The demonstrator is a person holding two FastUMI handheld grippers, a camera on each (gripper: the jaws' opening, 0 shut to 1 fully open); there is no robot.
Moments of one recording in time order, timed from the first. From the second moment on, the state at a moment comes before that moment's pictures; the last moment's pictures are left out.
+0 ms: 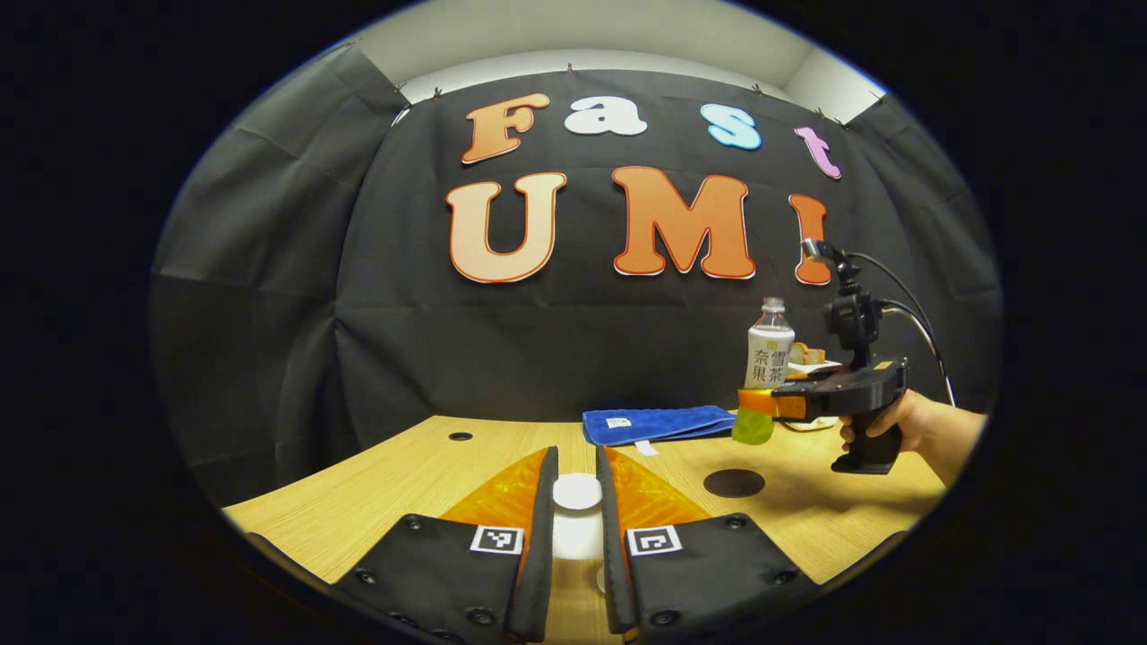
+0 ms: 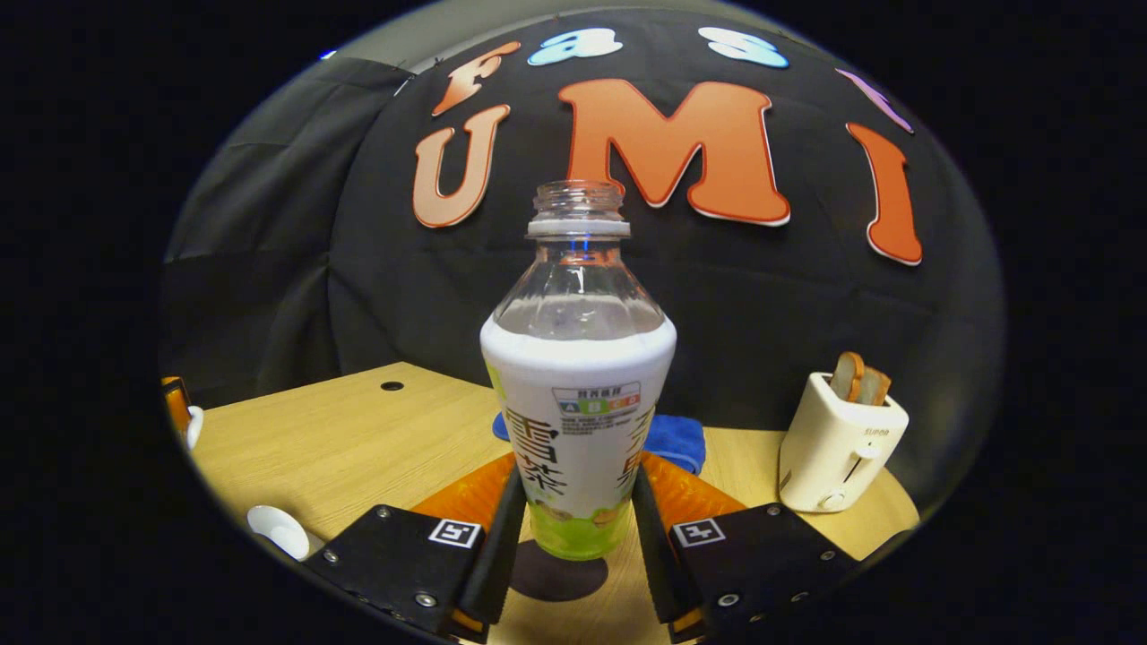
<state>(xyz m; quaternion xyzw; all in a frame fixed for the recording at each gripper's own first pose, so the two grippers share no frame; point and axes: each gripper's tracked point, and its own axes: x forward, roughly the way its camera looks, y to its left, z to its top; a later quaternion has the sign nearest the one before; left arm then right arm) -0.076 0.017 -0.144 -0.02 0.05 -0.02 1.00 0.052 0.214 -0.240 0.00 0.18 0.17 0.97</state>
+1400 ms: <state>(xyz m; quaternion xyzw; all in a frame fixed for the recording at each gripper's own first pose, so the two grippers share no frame) -0.062 -0.045 -0.234 -0.03 0.16 -0.09 0.98 0.020 0.224 -0.291 0.00 0.24 0.18 0.95</state>
